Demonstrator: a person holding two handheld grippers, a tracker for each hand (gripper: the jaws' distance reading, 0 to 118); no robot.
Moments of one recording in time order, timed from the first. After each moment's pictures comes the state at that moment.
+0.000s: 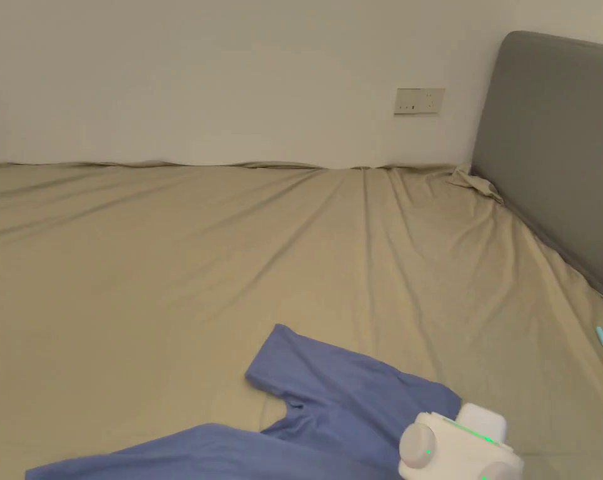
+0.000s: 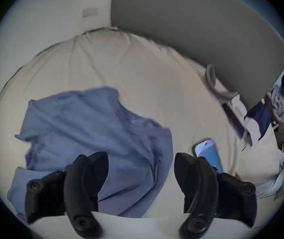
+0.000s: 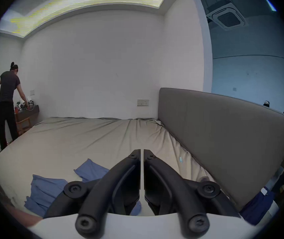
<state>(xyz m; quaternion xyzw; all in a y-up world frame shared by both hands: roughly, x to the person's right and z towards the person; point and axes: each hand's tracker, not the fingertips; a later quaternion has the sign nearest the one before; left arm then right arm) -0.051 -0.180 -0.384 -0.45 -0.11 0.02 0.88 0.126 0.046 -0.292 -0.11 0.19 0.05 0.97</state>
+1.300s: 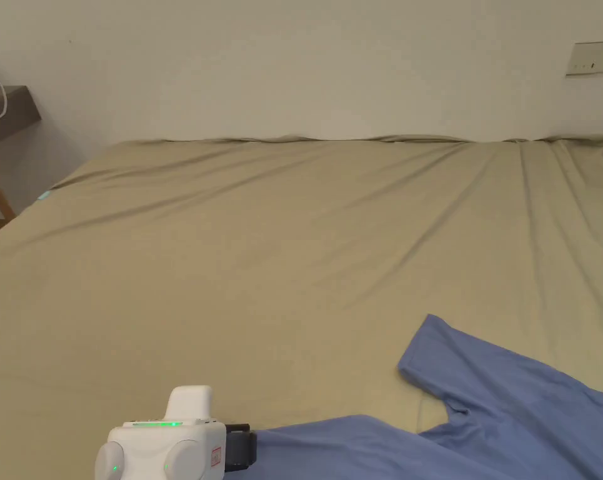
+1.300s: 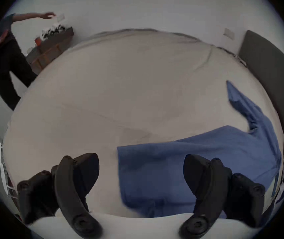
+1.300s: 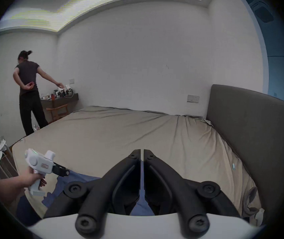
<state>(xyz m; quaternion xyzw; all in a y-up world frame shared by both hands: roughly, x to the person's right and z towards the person) -0.474 -0.246 -0.184 -0.45 0.29 0.15 0.83 -0.027 -0.002 -0.313 -0.14 0.36 0.07 0.92</state>
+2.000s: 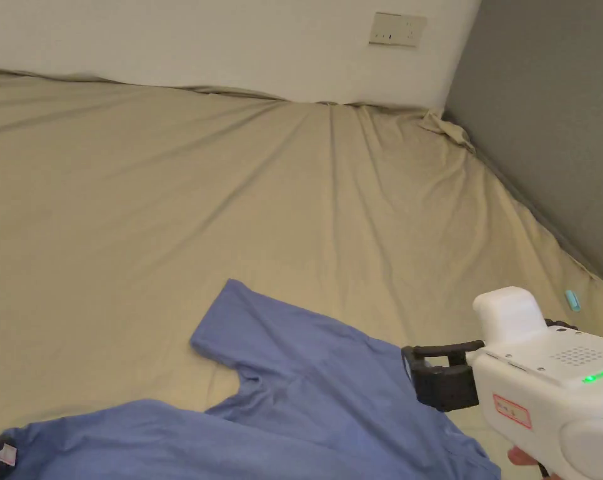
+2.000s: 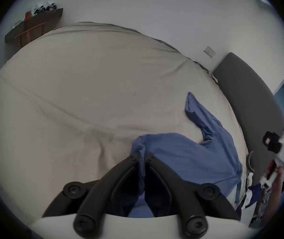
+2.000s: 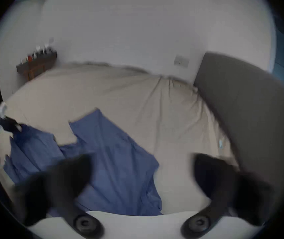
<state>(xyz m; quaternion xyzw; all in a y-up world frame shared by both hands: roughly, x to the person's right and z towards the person) -0.422 -0.200 -0.185 -0.38 0.18 0.27 0.87 0.003 -0.131 -0.462 -0.32 0.28 0.21 0.88</state>
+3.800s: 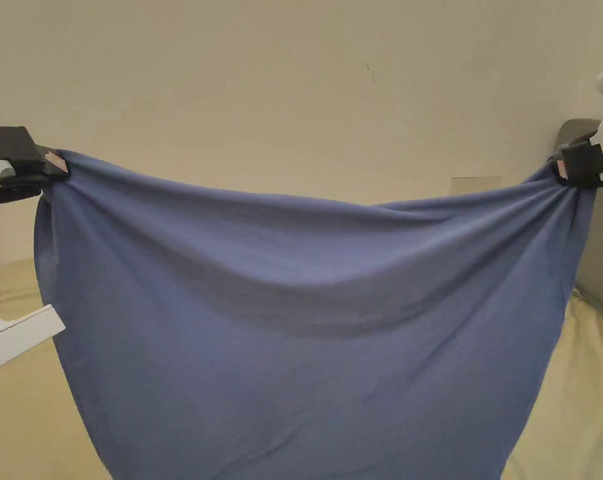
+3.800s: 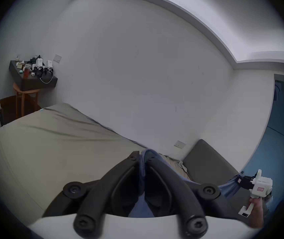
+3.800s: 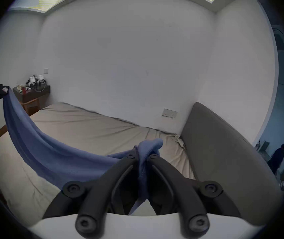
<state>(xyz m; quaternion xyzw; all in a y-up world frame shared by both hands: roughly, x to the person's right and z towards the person) -0.583 0.179 -0.255 -0.03 0.21 0.26 0.94 -0.077 0.203 -0.567 -0.14 0.27 0.16 0.94</state>
